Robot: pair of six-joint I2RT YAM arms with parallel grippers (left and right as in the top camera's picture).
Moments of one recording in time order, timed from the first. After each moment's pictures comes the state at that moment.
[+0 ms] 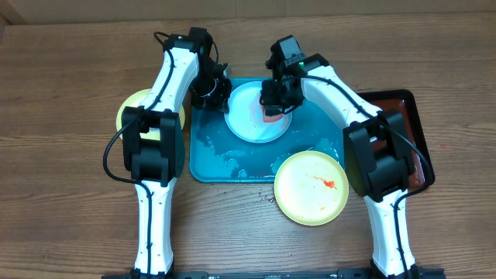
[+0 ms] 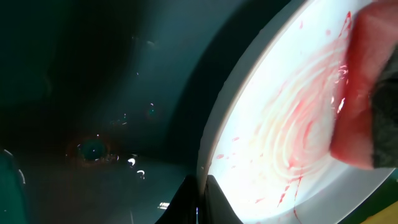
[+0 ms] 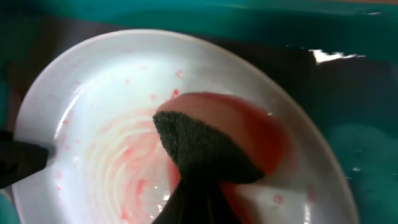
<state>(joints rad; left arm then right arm) -0.17 2.48 2.15 -1.29 0.39 -0.04 0.41 2.33 1.86 -0.78 -0.28 0.31</state>
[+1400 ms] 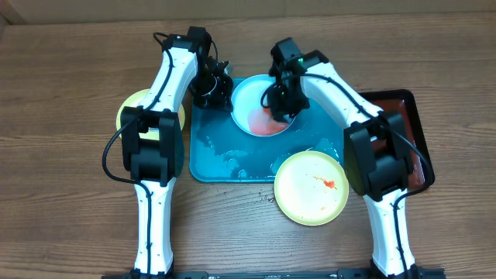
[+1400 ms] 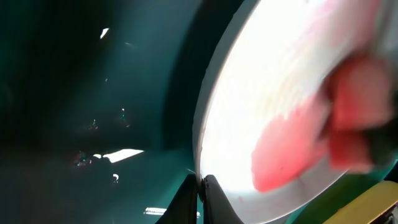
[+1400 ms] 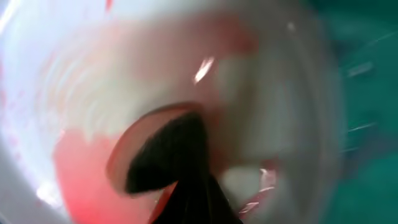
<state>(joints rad) -0.16 2.48 2.15 -1.28 0.46 -0.05 0.39 2.34 1.94 -0.99 -0.12 0.23</state>
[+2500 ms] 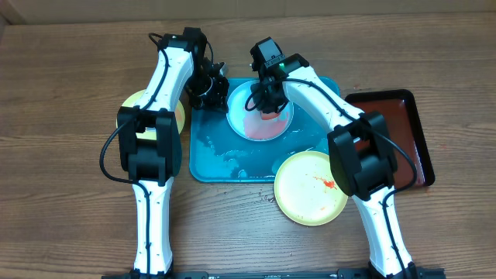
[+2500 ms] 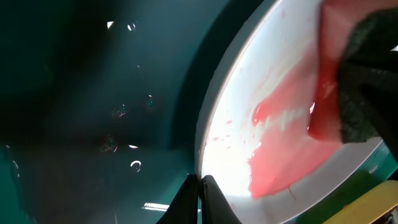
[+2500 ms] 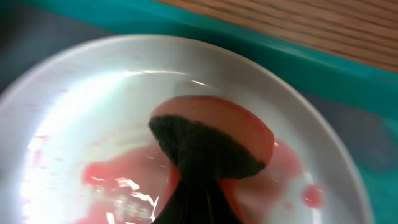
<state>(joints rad) -0.15 2.48 2.15 -1.30 0.45 -0.05 0.49 2.40 2.00 -0.86 -0.05 0.20</state>
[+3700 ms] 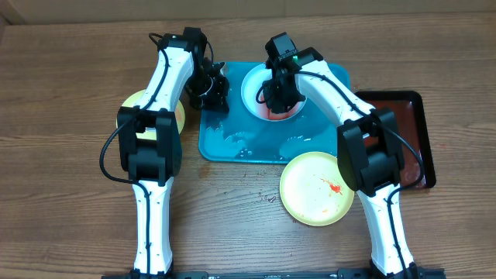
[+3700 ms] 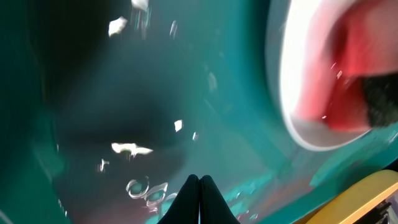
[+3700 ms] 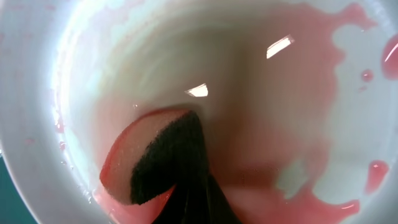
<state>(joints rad) -0.15 2.48 2.15 -1.30 0.46 -0.05 0.42 2.41 2.01 -0.93 -0.06 0.24</state>
